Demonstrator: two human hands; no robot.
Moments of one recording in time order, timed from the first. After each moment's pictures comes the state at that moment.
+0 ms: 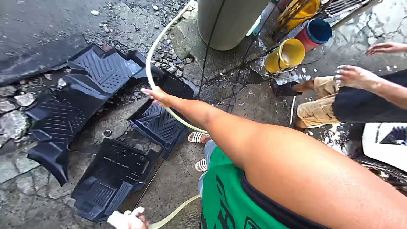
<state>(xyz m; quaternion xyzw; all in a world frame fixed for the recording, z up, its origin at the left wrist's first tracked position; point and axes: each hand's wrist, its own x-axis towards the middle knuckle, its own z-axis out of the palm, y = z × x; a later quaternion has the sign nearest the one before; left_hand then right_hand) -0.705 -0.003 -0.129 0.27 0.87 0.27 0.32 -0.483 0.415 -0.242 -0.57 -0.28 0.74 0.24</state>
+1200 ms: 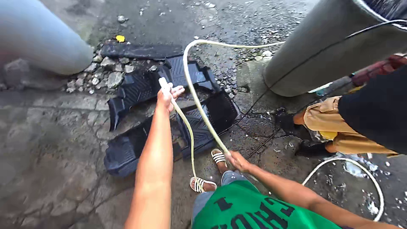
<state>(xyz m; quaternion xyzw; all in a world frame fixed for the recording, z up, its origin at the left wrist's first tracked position) -0.776 0.343 -0.100 0.20 0.60 0.56 0.53 -0.397 0.146 -0.250 -0.46 -0.67 0.58 0.02</state>
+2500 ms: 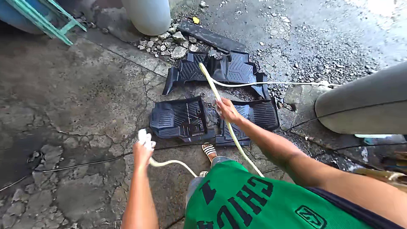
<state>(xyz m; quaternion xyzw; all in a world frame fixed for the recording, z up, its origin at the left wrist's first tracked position) -1.142 -0.216 -0.154 0.07 0.89 0.36 0.28 -0.903 0.124 -0.110 -0.30 -0.68 0.66 0.11</state>
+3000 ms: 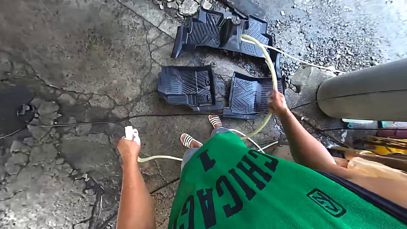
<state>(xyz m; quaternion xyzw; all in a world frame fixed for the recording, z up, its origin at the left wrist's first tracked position) -1.222 -0.460 -0.171 0.03 0.96 0.11 0.26 -0.807 0.048 -0.163 -0.61 -0.56 0.55 0.10</state>
